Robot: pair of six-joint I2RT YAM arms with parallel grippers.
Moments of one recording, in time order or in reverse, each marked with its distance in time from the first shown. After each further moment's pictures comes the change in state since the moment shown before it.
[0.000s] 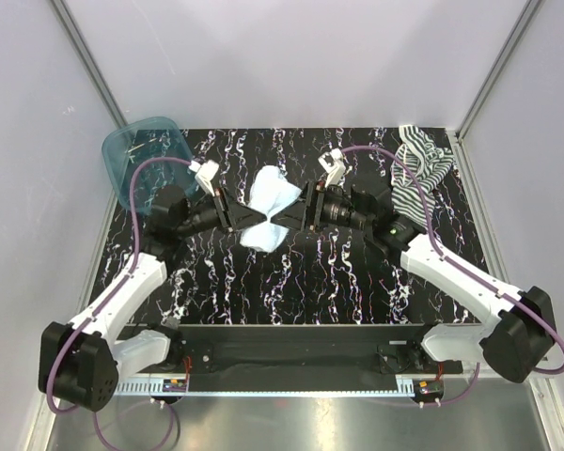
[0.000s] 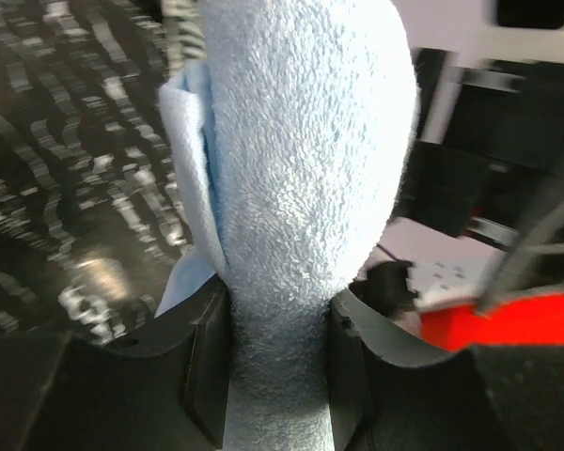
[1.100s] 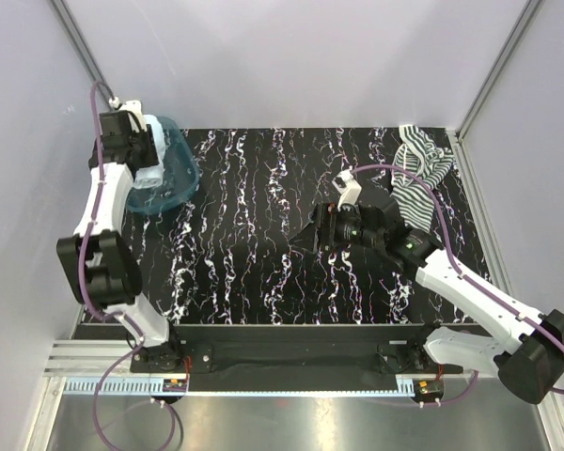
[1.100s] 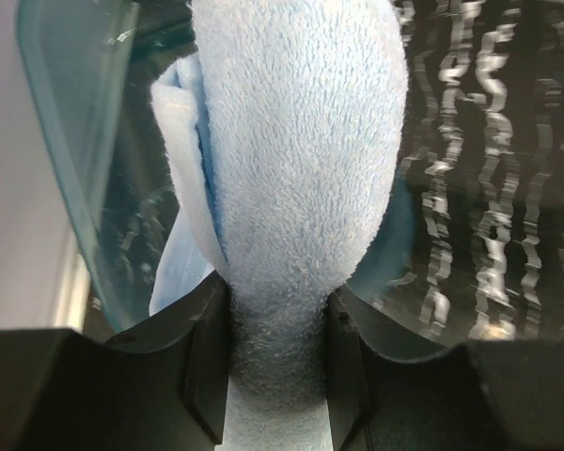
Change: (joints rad) left arm 0.471 0.560 0.790 -0.683 -0.732 0.769; right arm 0.002 -0.144 -0.073 -0.316 0.136 -0.112
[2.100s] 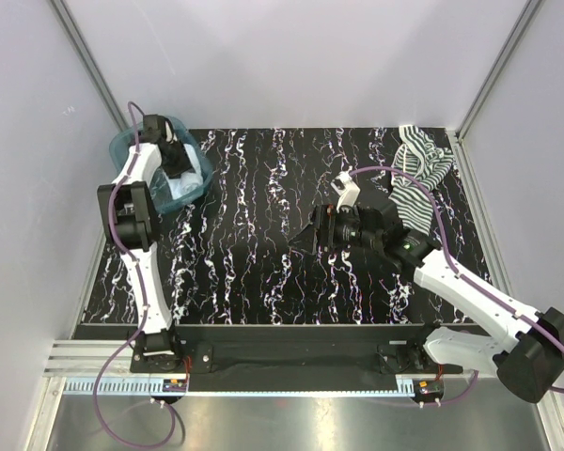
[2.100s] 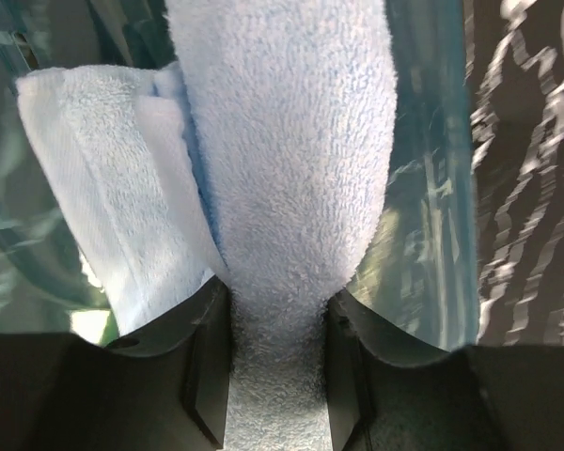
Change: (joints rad) left arm -0.057 0.633 0.446 -0.203 0.097 -0.255; right arm -0.002 0.006 -0.029 0.030 -0.023 0.007
